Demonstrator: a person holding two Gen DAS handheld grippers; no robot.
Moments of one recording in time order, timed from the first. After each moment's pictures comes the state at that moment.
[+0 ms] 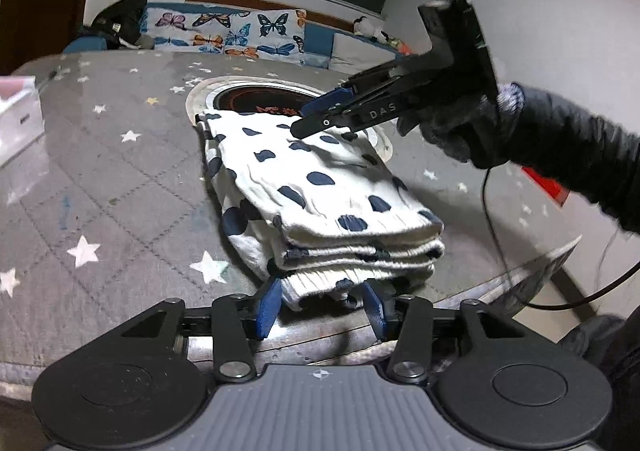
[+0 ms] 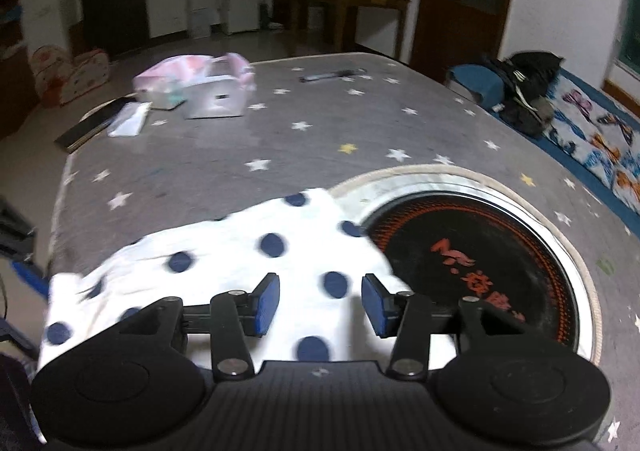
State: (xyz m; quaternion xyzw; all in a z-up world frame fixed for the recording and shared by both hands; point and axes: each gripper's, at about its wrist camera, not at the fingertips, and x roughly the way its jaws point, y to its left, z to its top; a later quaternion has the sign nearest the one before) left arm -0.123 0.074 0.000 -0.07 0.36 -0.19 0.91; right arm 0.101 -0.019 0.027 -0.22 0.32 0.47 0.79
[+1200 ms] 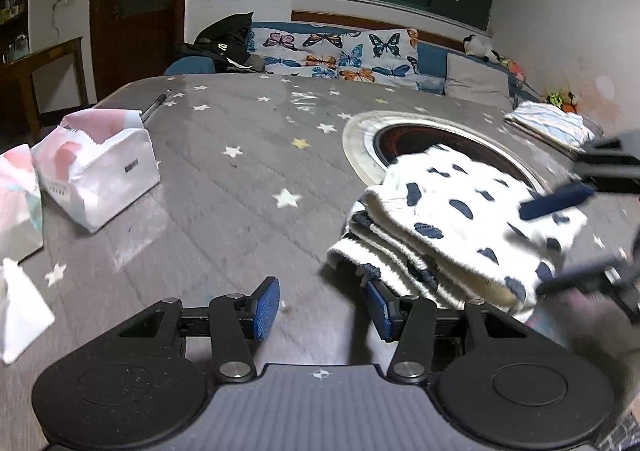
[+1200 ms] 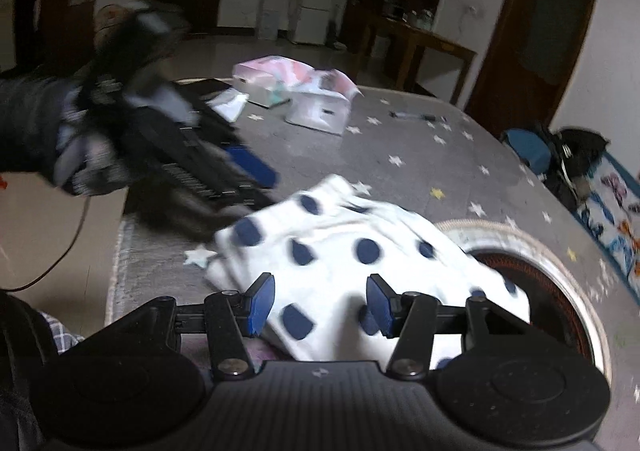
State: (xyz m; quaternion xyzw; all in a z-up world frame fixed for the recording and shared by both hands) left arm -0.026 0.150 -0.009 -0.05 0.34 -0.02 0.94; right arm 0.022 0.003 0.030 -0.29 0.23 0.53 0.76
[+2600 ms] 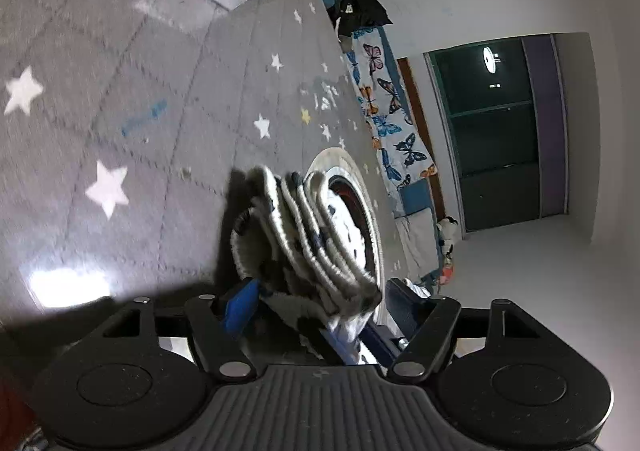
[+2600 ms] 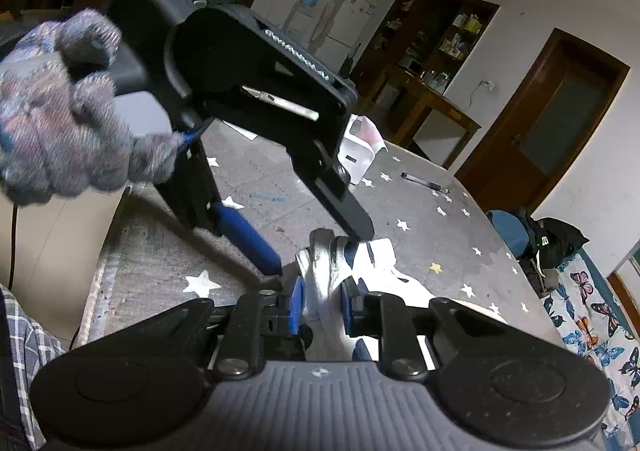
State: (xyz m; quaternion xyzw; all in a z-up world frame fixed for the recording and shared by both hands) left arm -0.061 0.162 -0.030 -0.59 0.27 -0.01 0.76; right arm -0.007 0.049 0.014 -0.37 0.11 0.52 0.76
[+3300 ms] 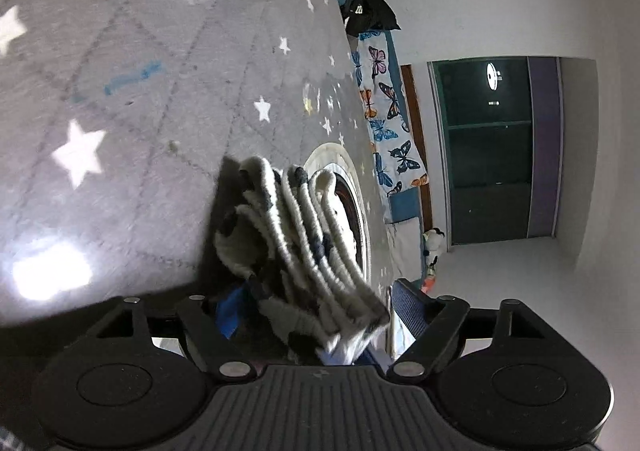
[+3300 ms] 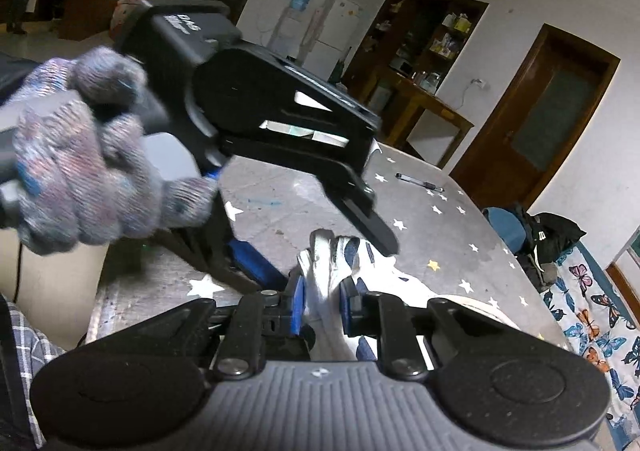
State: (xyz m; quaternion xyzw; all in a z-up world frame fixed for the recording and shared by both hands) left arm -0.037 0.158 -0.043 -0.62 0.27 -0.01 0.74; right arm -0.004 0.039 0.011 -0.35 0.12 0.52 0.77
